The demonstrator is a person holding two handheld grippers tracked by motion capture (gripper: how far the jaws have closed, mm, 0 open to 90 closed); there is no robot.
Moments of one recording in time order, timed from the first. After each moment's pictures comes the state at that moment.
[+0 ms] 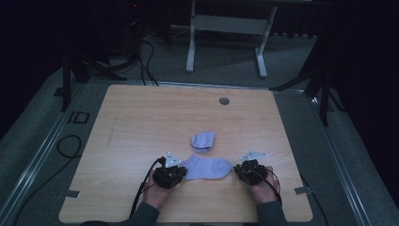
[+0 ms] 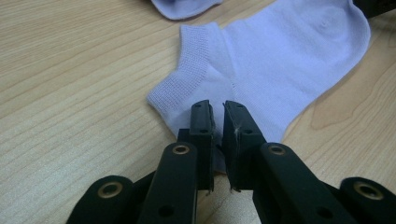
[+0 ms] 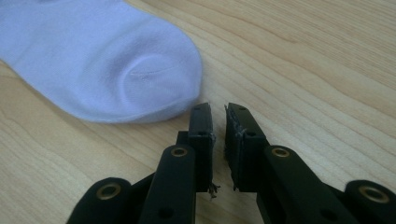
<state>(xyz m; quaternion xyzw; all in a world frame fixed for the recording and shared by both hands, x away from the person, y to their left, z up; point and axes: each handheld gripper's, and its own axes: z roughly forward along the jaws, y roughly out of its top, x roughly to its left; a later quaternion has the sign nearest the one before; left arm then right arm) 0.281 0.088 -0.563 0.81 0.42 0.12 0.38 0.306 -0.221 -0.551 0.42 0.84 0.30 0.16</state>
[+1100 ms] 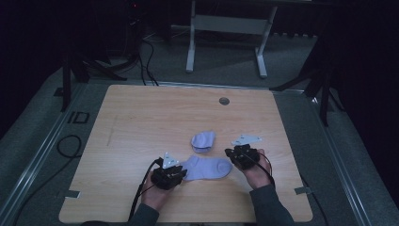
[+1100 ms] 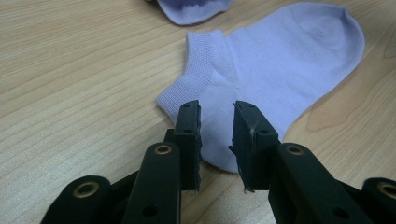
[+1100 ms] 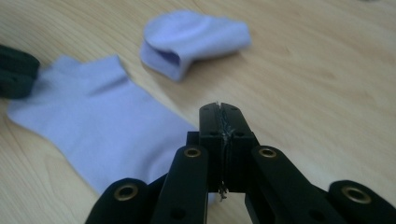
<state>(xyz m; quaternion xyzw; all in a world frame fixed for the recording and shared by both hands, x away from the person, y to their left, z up) 0.275 0.092 -0.560 0.80 0.44 0.13 0.39 0.334 -0.186 -0.502 0.37 0.85 0.34 0.18</state>
